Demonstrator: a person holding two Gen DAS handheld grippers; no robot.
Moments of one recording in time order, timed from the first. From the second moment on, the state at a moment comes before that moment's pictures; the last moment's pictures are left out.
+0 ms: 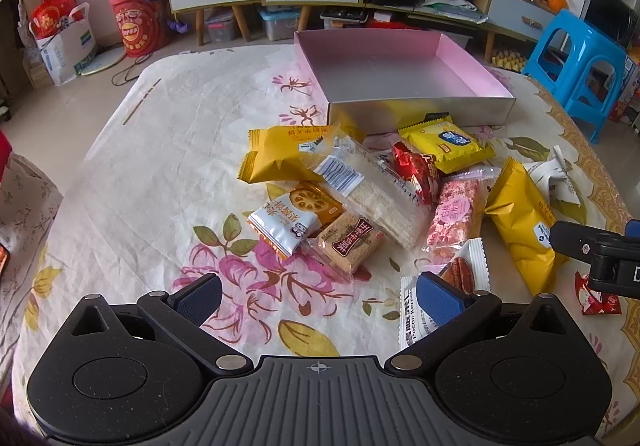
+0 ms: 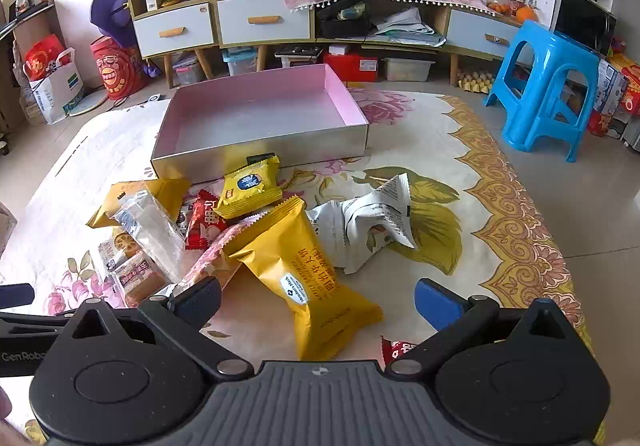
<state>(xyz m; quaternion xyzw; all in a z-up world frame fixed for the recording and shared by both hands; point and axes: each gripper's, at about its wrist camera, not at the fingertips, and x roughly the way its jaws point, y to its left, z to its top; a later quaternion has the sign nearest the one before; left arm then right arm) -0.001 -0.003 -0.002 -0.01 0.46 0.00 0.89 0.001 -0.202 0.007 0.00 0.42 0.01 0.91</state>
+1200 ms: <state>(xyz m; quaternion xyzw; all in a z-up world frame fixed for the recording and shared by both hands) -0.003 -0.006 0.001 -0.01 0.46 -0.01 0.89 0.002 -0.199 0.006 0.01 0.43 0.02 0.90</state>
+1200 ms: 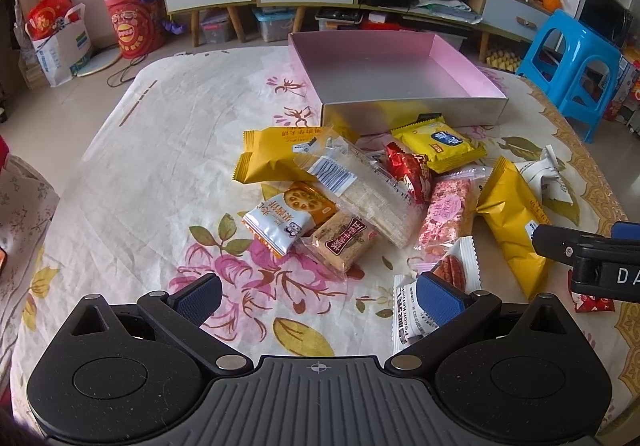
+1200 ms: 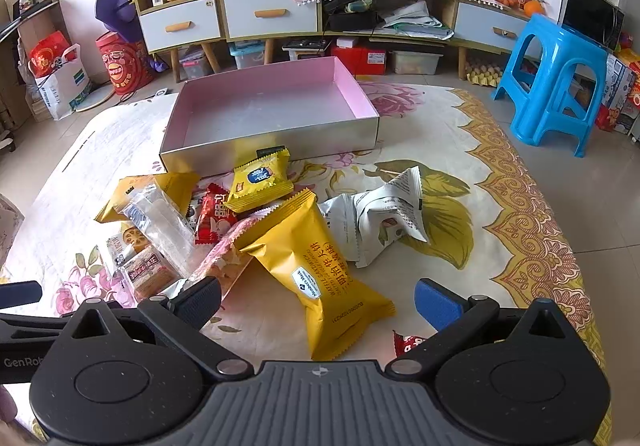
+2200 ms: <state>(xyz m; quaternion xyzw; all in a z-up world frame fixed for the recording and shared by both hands) -0.001 0.004 0.001 -0.02 0.45 -0.01 0.89 -0.001 -0.191 0.006 -0.02 0.41 0.04 0.91</state>
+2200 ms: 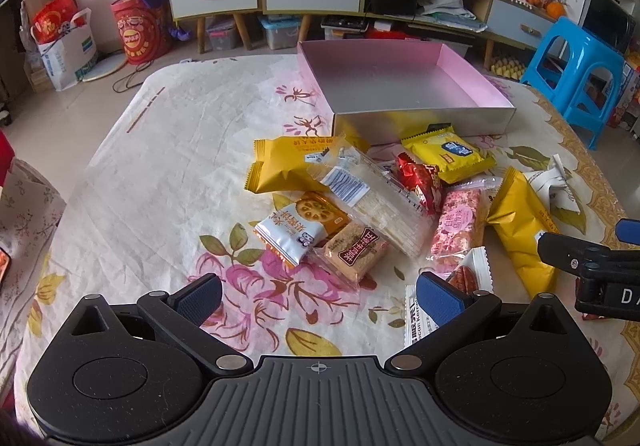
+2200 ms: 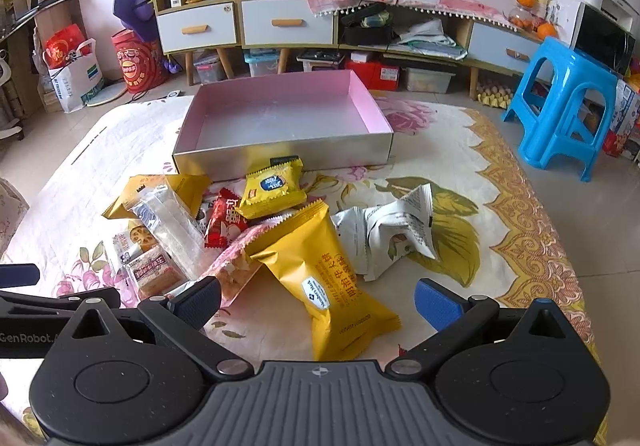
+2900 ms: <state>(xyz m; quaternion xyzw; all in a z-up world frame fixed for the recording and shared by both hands) 0.060 0.026 0.005 0.00 0.48 -0.10 0.87 0.048 -0.237 0.017 0.07 0.44 0.19 0.87</state>
